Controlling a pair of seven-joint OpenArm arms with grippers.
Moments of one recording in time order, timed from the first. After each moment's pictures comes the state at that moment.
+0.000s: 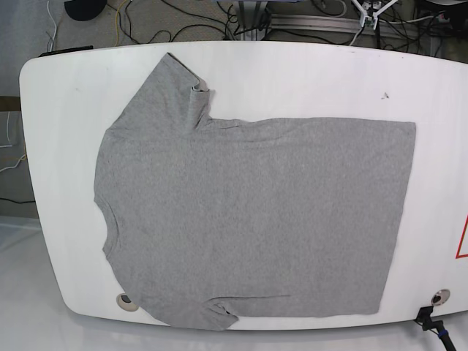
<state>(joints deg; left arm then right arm) 38.2 -15.8 -2.9 63.1 -5.4 -9.5 9.0 -43.4 13.4 0.3 56.8 5.3 3.9 -2.4</state>
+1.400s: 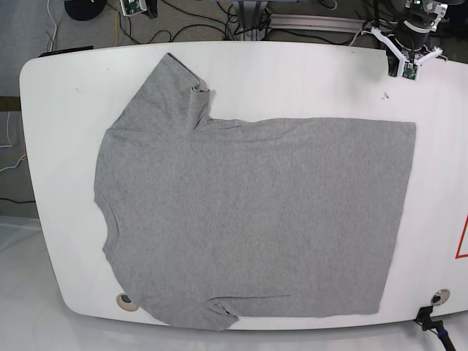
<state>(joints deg) 49.5 -22.2 -16.0 111.8 -11.5 -8.8 21.1 -71.2 15.5 2.5 122.4 5.1 2.3 -11.4</state>
